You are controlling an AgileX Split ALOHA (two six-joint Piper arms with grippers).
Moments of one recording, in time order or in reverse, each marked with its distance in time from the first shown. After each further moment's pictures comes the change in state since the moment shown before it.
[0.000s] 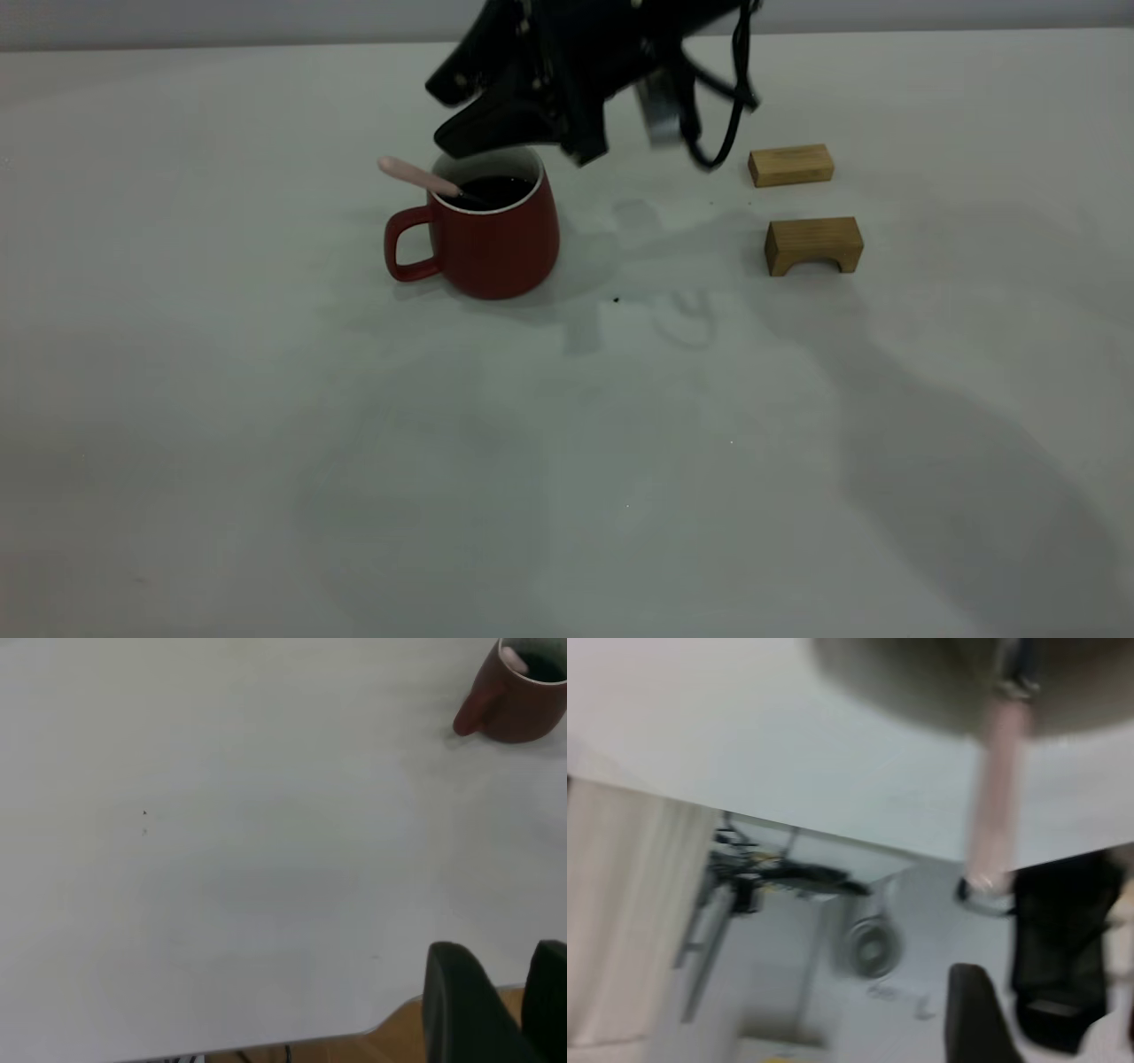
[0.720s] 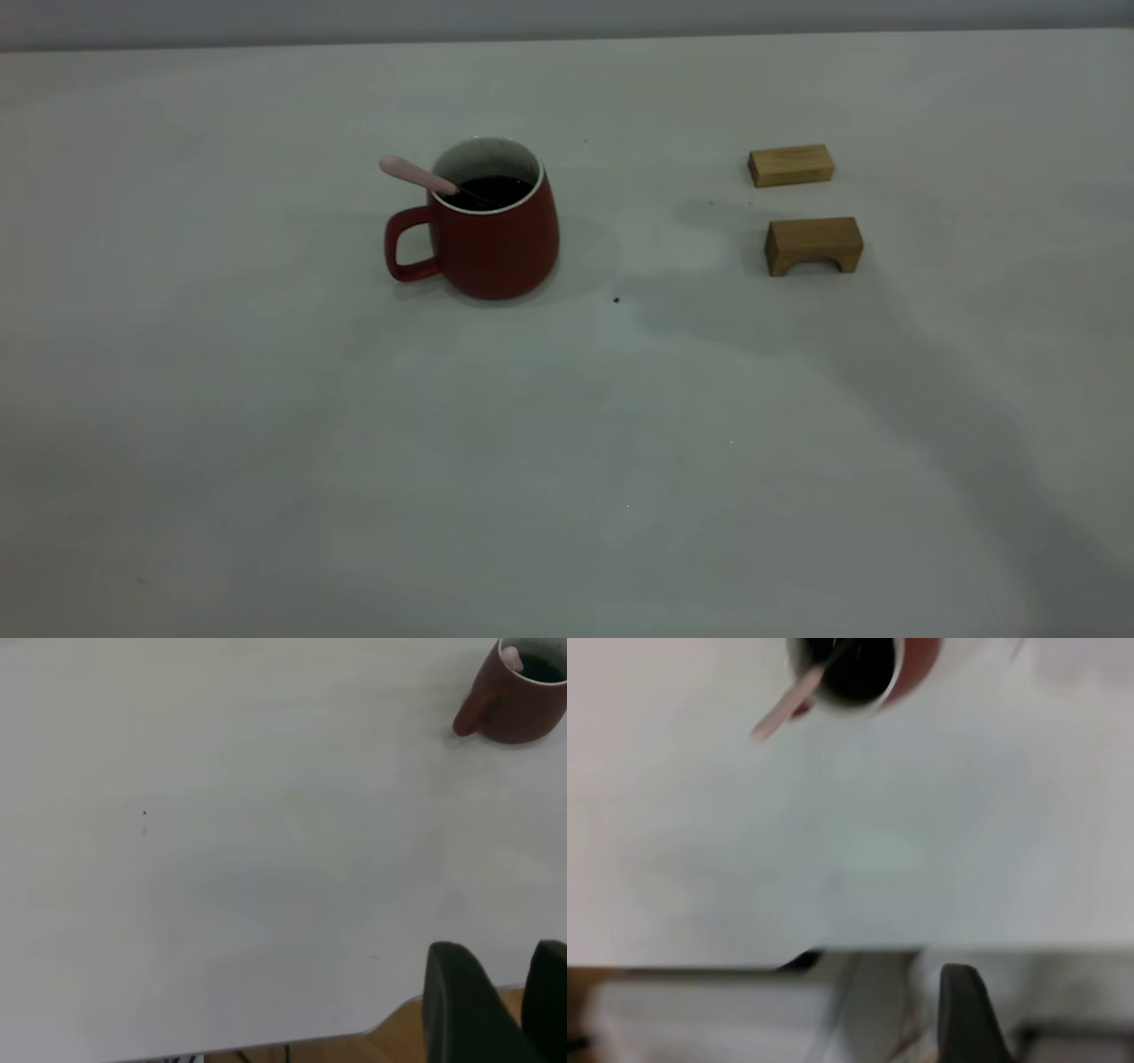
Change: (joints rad) left arm 0.000 0.000 0.000 0.000 0.000 -0.001; right arm -0.025 -0.598 0.005 -0.977 0.309 -0.186
